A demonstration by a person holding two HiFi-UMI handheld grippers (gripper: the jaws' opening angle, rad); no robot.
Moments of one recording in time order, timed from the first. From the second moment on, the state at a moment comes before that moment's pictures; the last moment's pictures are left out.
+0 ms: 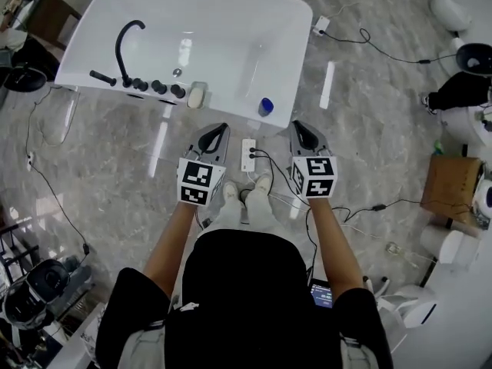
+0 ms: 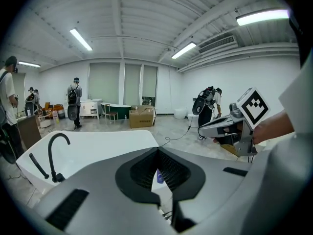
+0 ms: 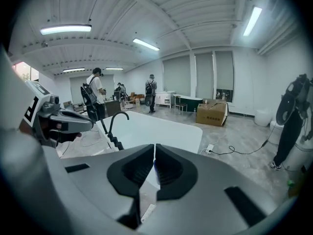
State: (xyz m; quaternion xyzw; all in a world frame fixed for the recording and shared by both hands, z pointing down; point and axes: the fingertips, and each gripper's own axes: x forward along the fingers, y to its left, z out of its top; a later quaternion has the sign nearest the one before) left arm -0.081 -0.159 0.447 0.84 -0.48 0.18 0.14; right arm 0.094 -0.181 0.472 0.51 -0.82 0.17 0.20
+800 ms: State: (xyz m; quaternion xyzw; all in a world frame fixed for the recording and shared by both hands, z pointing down) left arm -0.068 -0.140 0.302 0.85 -0.51 0.13 0.02; right arm 0.110 -0.168 0.311 0.51 -0.85 0.07 0.10
